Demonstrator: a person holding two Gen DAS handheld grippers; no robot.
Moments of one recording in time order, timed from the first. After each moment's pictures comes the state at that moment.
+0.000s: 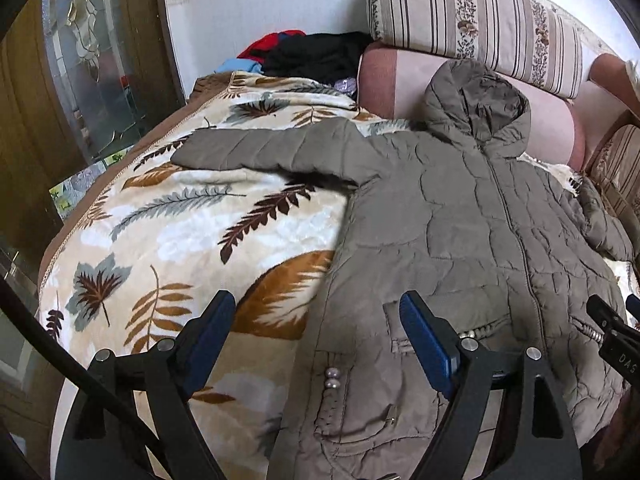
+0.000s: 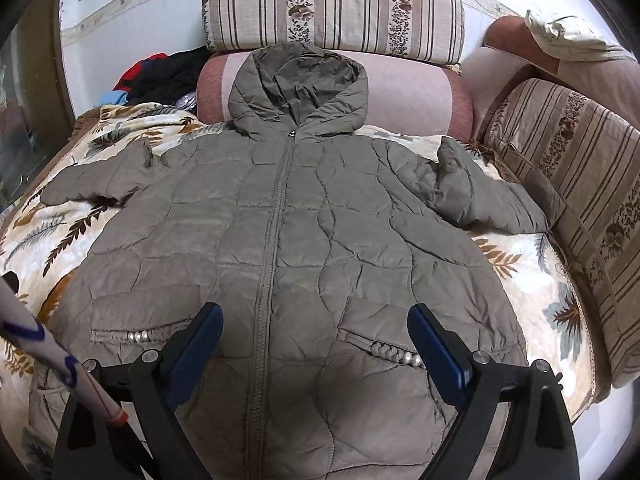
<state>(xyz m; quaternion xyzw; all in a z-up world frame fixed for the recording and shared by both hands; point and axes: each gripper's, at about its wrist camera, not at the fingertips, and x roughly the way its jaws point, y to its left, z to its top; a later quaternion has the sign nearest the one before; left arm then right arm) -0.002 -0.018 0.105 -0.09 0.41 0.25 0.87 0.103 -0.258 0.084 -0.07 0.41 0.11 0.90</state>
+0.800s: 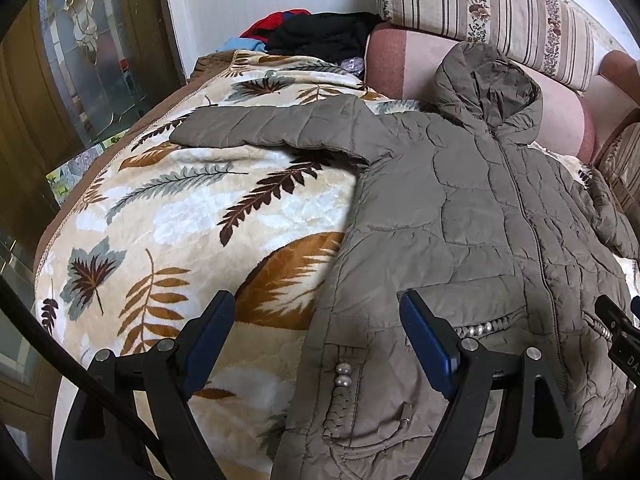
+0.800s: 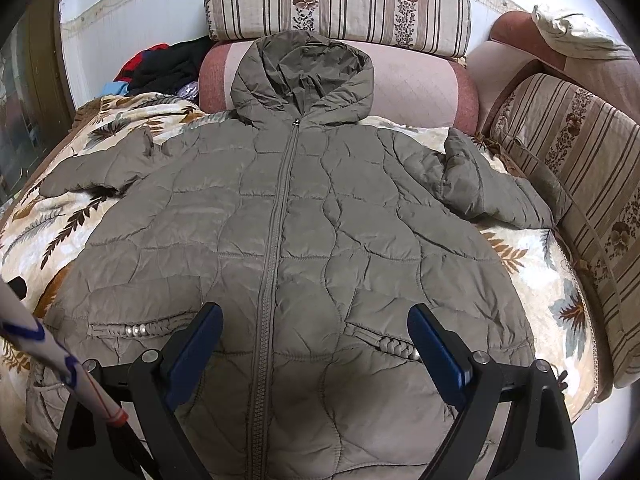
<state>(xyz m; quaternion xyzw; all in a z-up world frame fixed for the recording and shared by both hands) 0.002 -0.006 0.087 -0.10 0.43 0.25 0.86 0.106 -0.254 0.074 -0.08 0.42 0.11 0.90</state>
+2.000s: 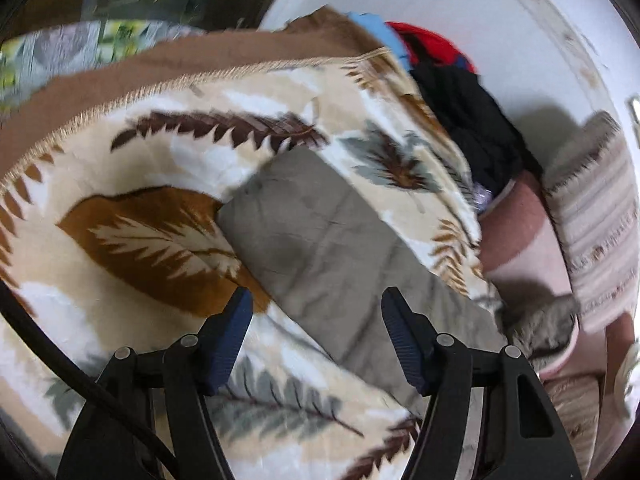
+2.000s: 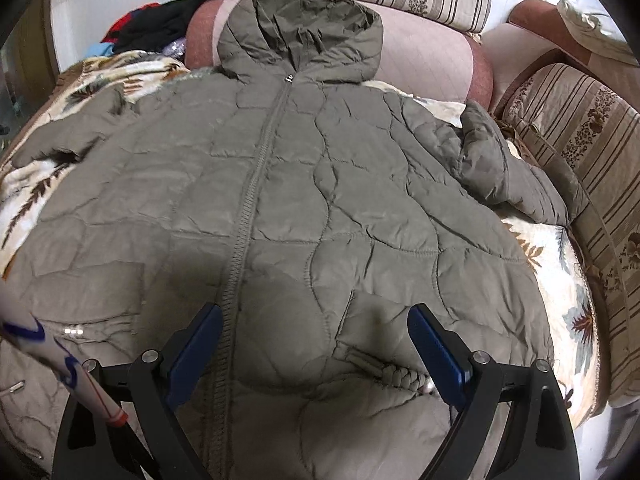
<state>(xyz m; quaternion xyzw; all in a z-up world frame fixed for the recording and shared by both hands) 0.120 0.401 0.038 -0.43 0.36 0.25 0.79 0.155 -0.250 0.022 -0.12 0.47 0.10 0.87</state>
